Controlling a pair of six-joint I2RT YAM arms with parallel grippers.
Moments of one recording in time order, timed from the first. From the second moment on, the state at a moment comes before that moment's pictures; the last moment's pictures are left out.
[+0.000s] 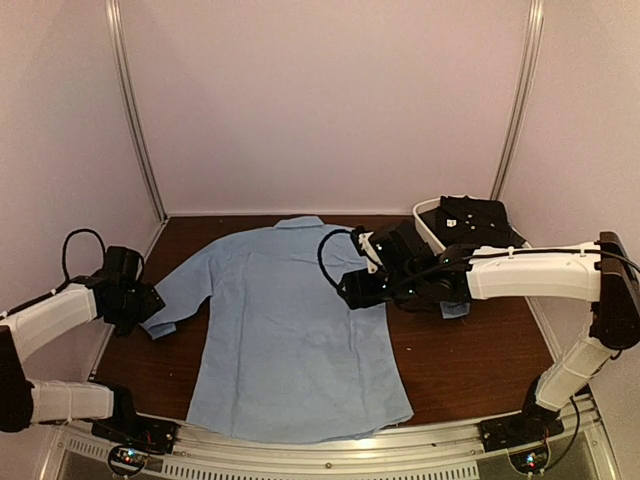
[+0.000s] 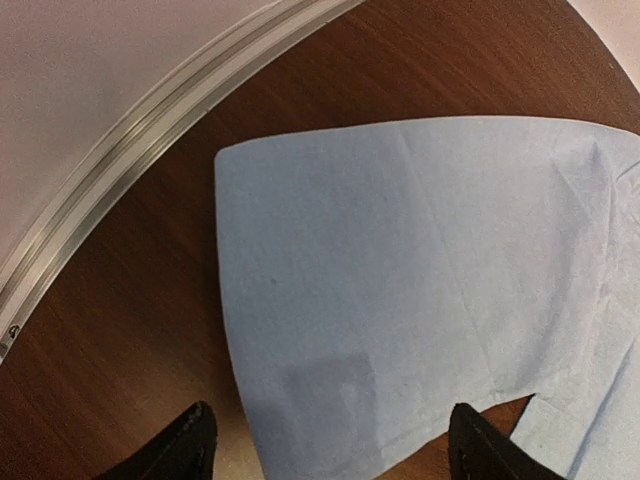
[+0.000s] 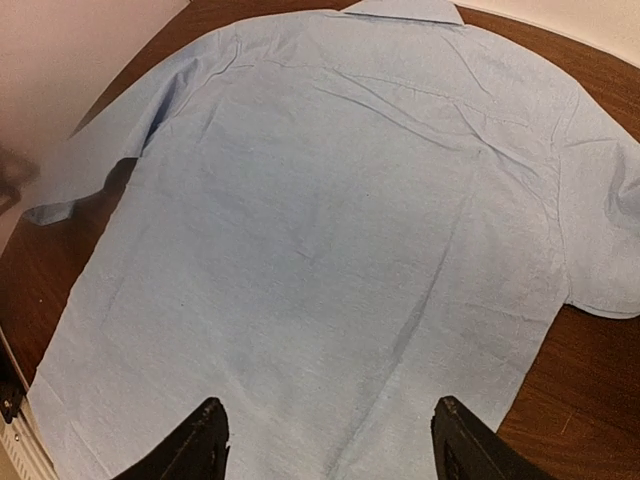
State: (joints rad) left arm -0.09 1.07 0.58 -0.50 -0.25 -0.79; right arm 0.92 1.58 1.11 -0.23 0.16 0.47
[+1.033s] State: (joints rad) left arm 0.06 1.20 0.52 -0.26 -0.18 -0.74; right arm 0.92 1.62 1.12 -0.19 0.14 0.45
